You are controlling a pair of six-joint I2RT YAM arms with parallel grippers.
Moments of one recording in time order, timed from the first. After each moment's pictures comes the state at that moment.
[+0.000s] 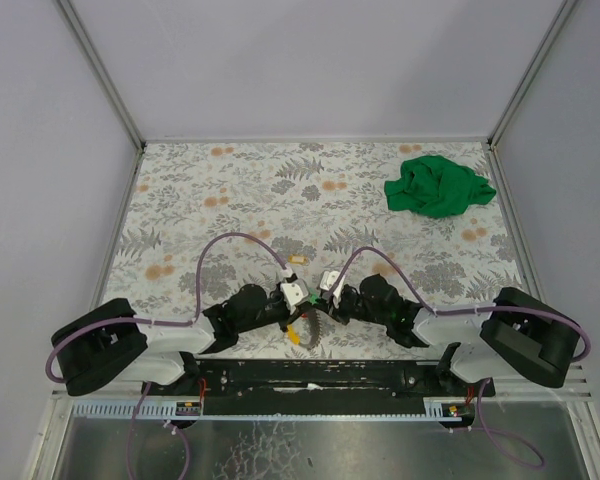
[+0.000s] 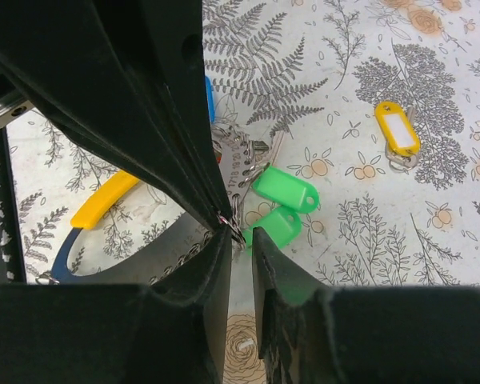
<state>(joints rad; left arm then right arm) -0.99 1.26 0.22 0.72 0.15 0.05 0.97 1.34 0.29 0.67 -0.22 -0.19</state>
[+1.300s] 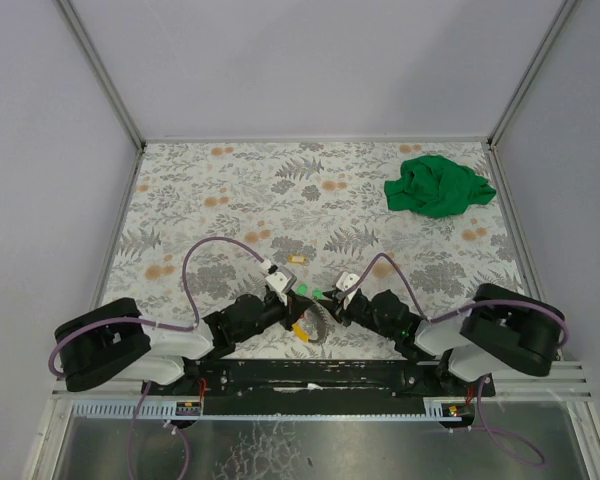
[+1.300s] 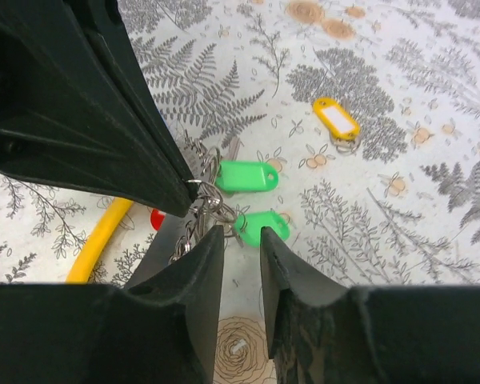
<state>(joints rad) -1.07 1.31 0.15 0.94 -0.14 -0.36 1.03 1.49 0.13 1.15 0.04 -0.04</state>
